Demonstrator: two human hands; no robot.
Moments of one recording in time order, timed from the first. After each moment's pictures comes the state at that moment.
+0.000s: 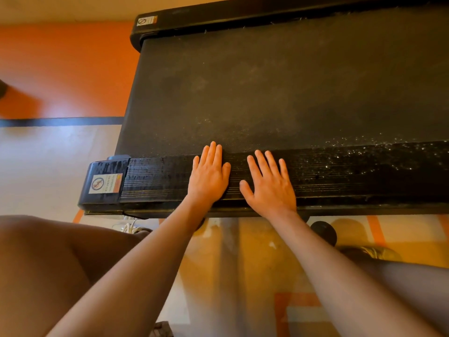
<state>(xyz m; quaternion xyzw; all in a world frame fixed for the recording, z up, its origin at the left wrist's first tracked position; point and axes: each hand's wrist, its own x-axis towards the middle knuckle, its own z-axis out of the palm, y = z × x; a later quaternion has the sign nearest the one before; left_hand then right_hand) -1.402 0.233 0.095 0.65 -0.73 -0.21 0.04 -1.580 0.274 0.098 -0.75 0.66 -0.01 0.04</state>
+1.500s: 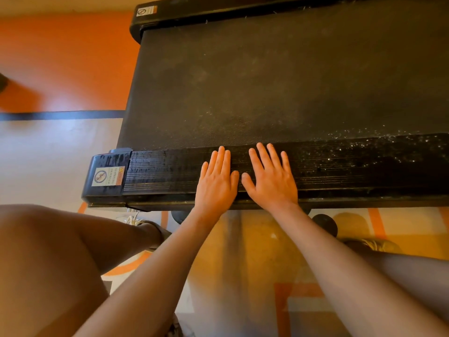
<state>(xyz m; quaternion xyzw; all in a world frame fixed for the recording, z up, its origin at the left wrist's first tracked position) -1.414 0.278 0.087 0.64 -0.74 -0.20 0.08 -1.579 0.276 0.102 -0.76 0.65 -0.01 0.05</state>
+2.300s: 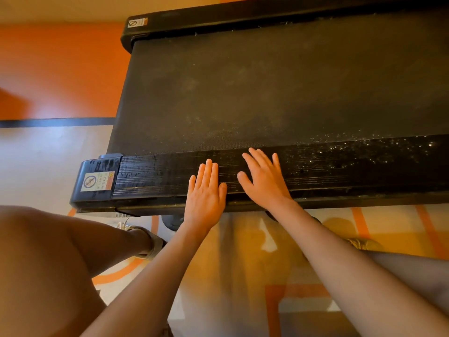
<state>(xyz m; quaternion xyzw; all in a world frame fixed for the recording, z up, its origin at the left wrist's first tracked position) -1.415 0.307 0.085 0.65 -0.73 -0.21 0.10 -1.598 0.276 0.130 -0.75 0.64 -0.06 0.17</state>
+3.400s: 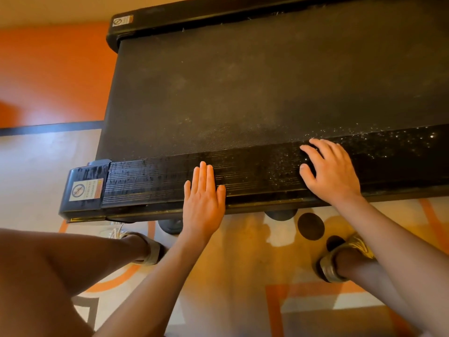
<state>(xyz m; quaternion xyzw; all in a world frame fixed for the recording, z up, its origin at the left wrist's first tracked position) -1.434 0.308 0.088 0.67 -0.71 -0.20 0.09 -1.752 0.276 0.126 -0.73 0.68 -0.07 0.03</state>
